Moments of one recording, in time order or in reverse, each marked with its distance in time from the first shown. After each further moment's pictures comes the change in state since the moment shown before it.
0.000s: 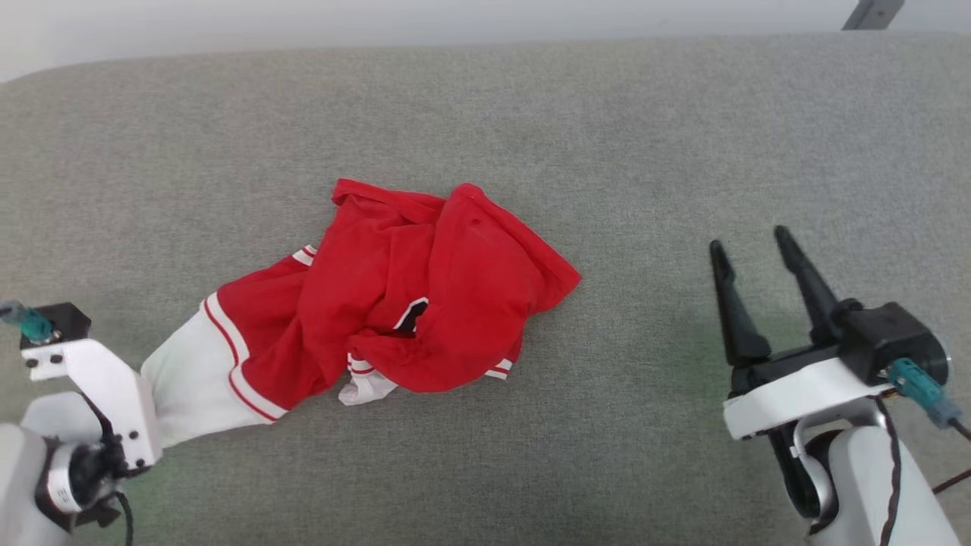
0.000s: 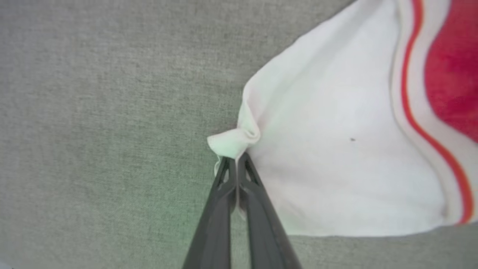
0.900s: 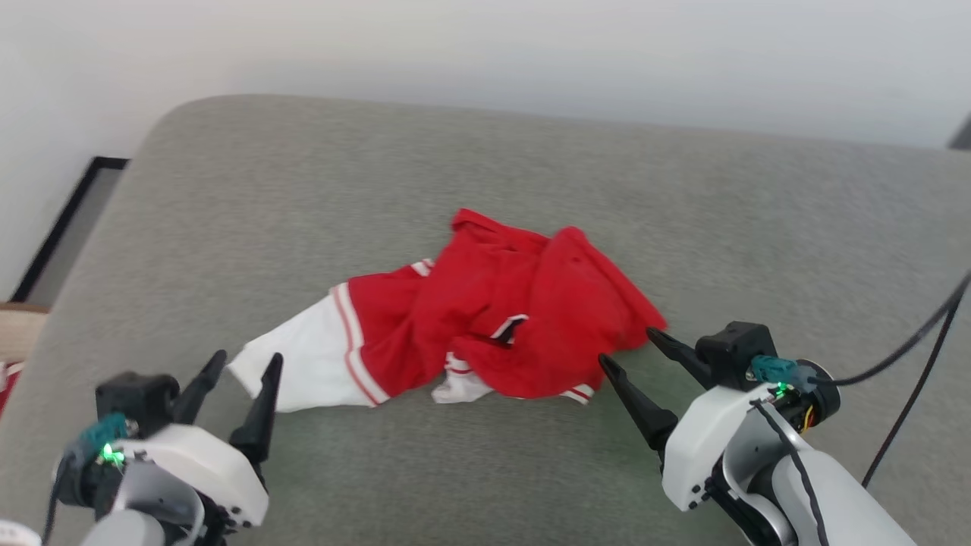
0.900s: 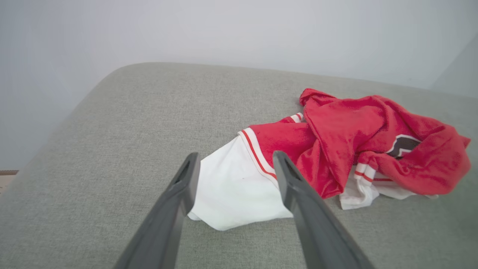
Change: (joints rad) left arm 0.216 -0.145 -0.010 -0.230 0.130 -0.135 -0.738; right arm -0.021 -0.137 0.343 0.040 0.216 0.000 0.348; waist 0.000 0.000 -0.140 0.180
